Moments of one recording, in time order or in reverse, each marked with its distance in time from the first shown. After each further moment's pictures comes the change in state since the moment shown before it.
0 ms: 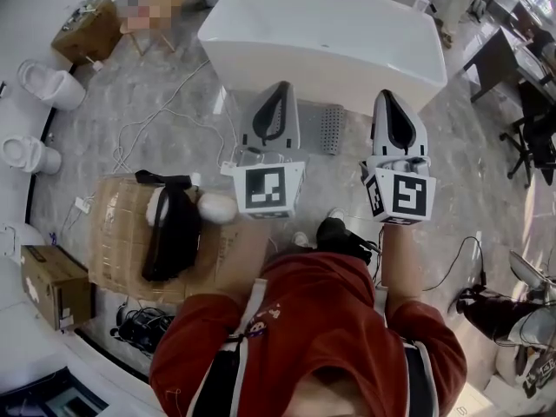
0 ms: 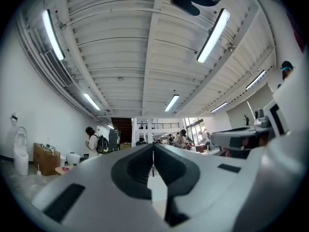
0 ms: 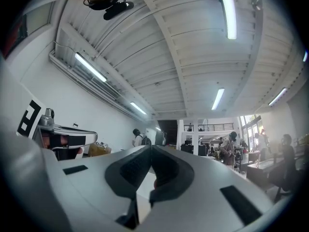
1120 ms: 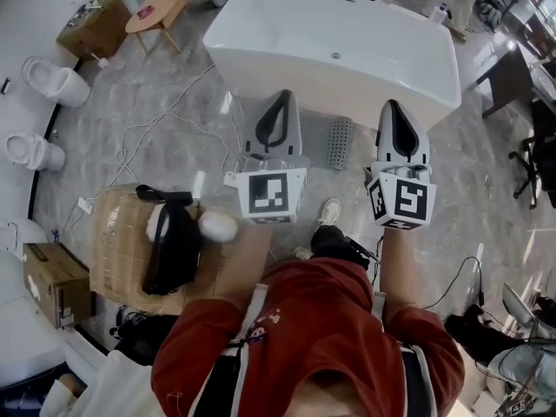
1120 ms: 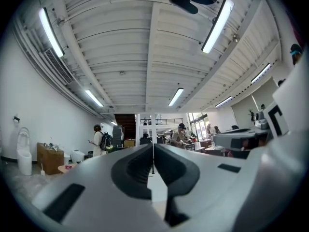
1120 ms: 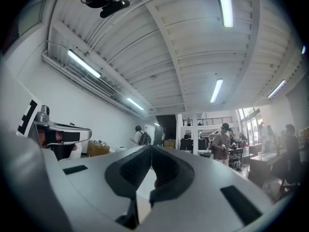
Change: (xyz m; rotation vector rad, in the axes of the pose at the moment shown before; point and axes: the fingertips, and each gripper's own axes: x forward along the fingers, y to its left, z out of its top) left arm 0.085 0.034 -0.045 0.017 0.059 0.046; right arm 0.093 -0.037 -0.055 0.046 0.048 -0.009
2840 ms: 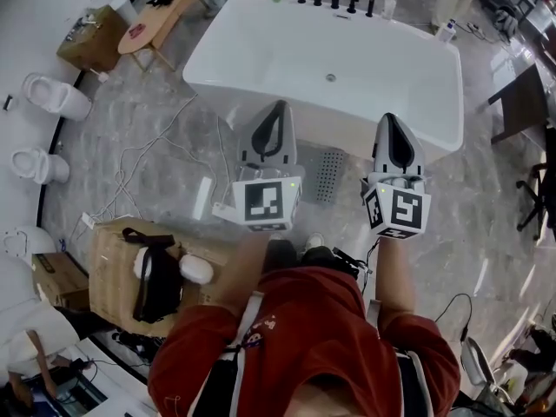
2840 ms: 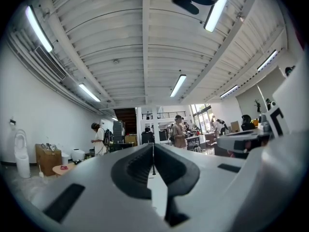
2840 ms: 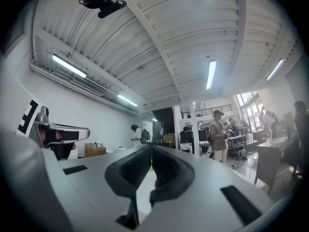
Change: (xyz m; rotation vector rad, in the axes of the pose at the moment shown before) left arm 0.262 -0.052 -0.055 0.046 0.086 0.046; right arm 0.191 -0.191 -0.078 0.115 0.045 0.016
